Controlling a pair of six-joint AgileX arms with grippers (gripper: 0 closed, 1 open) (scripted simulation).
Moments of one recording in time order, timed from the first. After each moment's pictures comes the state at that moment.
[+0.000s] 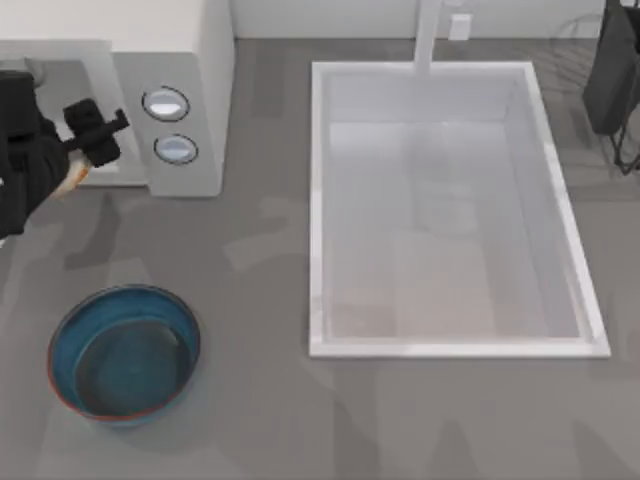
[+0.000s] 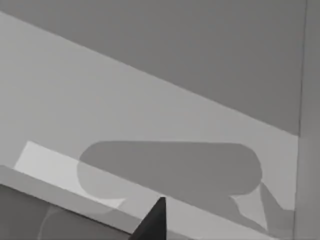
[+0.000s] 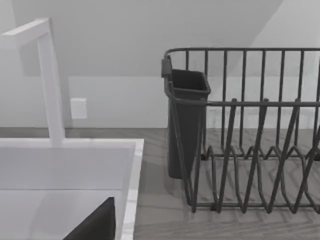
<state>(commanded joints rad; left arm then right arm) -0.08 1.85 0.87 0.41 -0.12 -0.41 0.00 0.00 0.00 0.00 0.00 0.00</state>
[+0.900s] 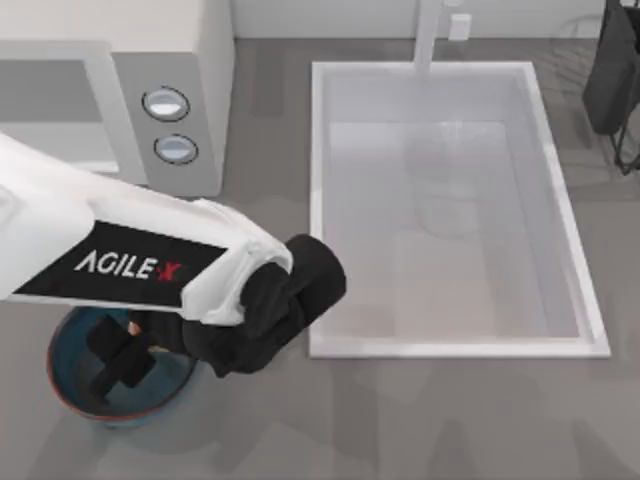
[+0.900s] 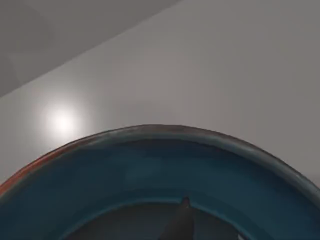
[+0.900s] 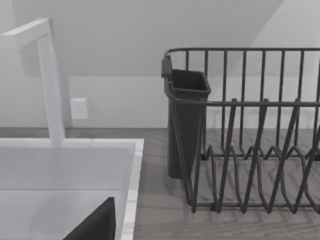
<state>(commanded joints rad) -0.77 1.95 0.99 -0.80 -0.94 -1.81 0.00 0.00 0.00 0.00 0.00 0.00</state>
